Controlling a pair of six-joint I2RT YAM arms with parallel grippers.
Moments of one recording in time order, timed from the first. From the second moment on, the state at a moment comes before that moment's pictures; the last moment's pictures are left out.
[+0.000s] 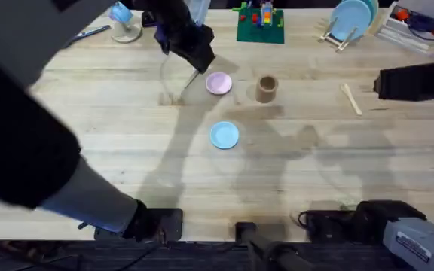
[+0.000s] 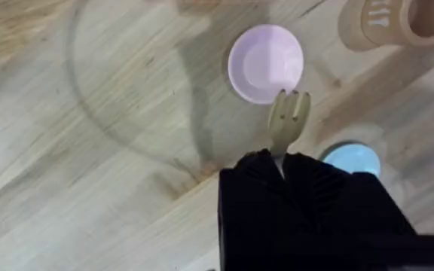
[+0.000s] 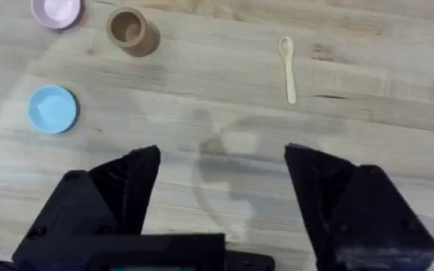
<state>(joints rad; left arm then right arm) -0.29 1.77 1.59 -1.14 0.16 0.28 -0.01 0.96 1.39 -1.39 -0.06 -0.11</state>
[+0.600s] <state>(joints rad) -0.32 2.10 1.86 -1.15 0.17 0.27 -0.01 0.96 1.39 -1.40 -0.06 -0.11</state>
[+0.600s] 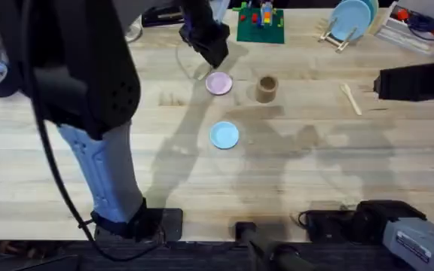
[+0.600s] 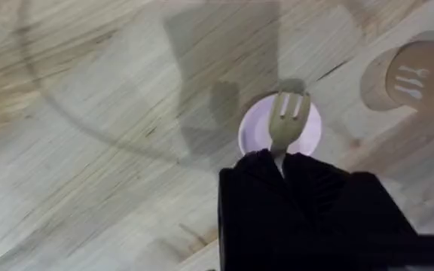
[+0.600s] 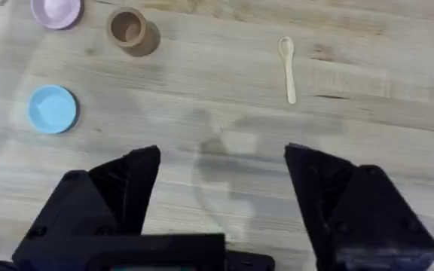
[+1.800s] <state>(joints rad) -0.34 2.23 1.87 -1.10 0.17 0.25 -0.01 0.96 1.39 -1.39 -0.06 -0.11</state>
